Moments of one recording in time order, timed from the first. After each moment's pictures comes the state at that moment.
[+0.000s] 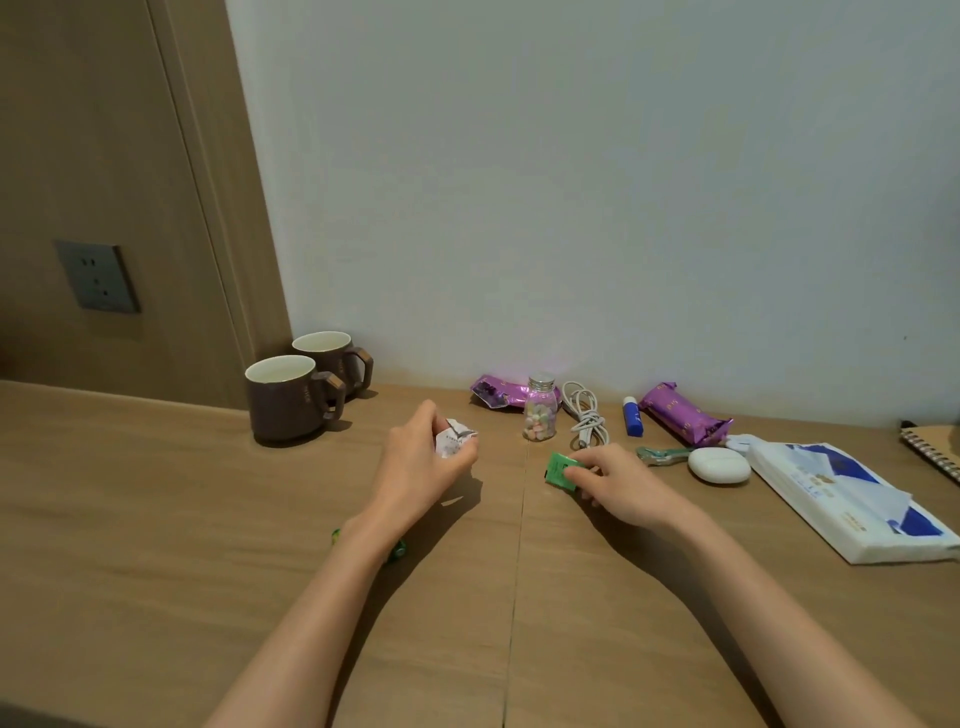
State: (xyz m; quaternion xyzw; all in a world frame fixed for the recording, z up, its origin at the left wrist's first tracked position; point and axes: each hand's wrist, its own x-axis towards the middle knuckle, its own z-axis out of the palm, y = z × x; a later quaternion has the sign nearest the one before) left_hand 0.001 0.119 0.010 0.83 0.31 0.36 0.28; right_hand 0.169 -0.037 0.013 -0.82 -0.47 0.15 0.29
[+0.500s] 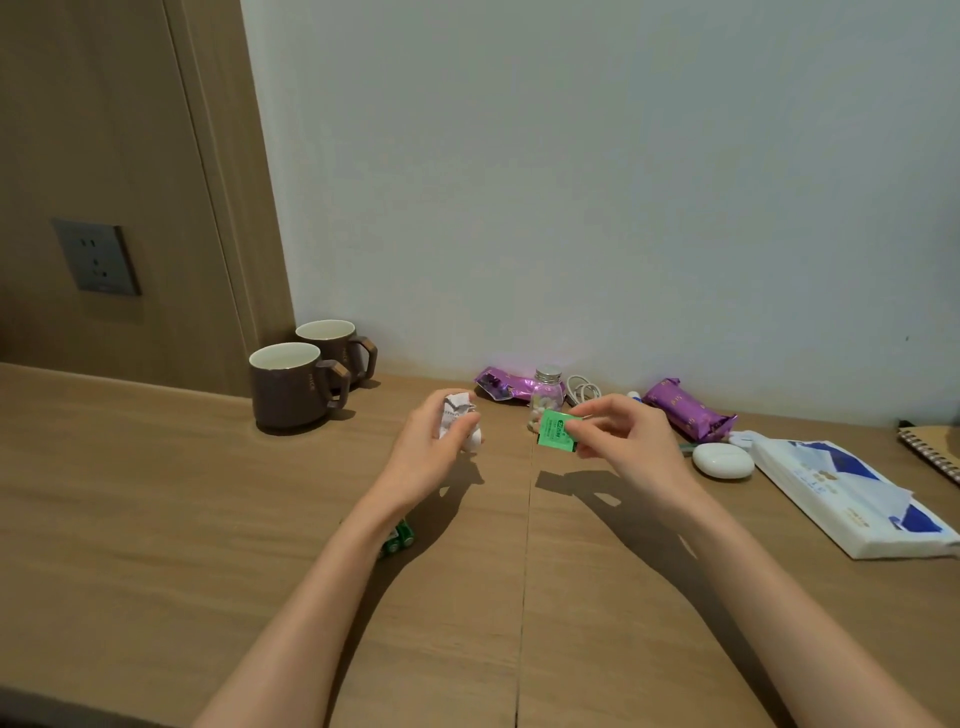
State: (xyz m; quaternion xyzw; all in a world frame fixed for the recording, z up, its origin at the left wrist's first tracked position) left_hand -0.006 0.116 0.020 0.80 0.24 0.33 0.44; right_hand 0.154 -0.038 0.028 -0.69 -0.38 0.14 0.60
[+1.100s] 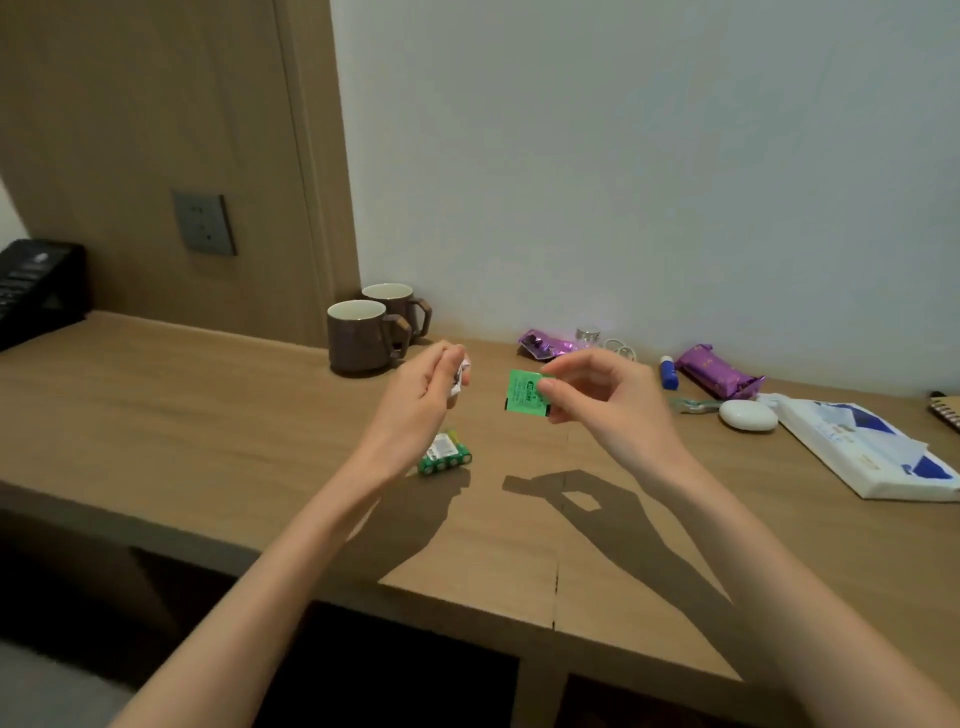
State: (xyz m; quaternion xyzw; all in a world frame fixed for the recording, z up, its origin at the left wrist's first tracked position) left_hand -0.106 0.067 0.052 0.80 0.18 0.42 0.39; right_hand 0.042 -0.060 0.058 -0.61 -0.48 0.14 0.61
